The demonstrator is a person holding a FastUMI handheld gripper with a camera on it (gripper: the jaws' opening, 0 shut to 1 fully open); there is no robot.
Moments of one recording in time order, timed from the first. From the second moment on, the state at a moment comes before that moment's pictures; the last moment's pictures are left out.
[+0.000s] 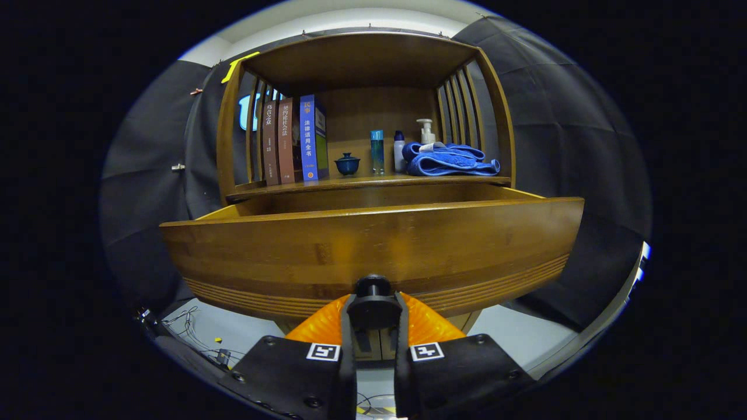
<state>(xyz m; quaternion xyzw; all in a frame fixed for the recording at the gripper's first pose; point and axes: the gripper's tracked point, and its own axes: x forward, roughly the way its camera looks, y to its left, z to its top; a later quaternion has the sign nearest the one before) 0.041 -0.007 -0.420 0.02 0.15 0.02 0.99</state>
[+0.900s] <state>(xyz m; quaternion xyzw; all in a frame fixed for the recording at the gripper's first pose) -0.006 -0.006 -0.381 0.05 0.13 0.07 0.99</state>
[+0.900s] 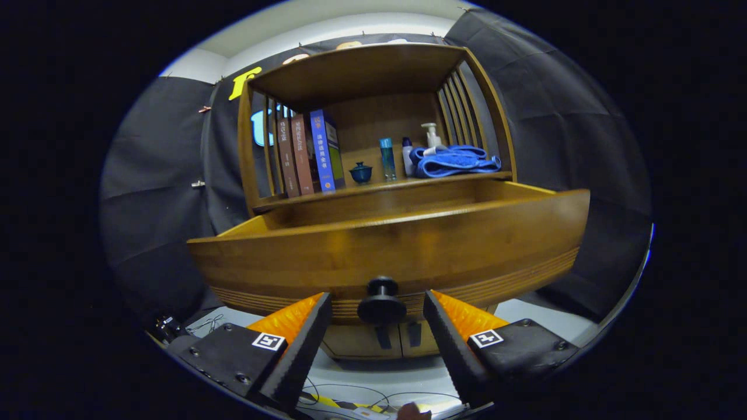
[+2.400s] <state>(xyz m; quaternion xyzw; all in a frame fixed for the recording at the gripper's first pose) 0.128 0.012 -0.390 0.01 0.58 0.05 0.82</state>
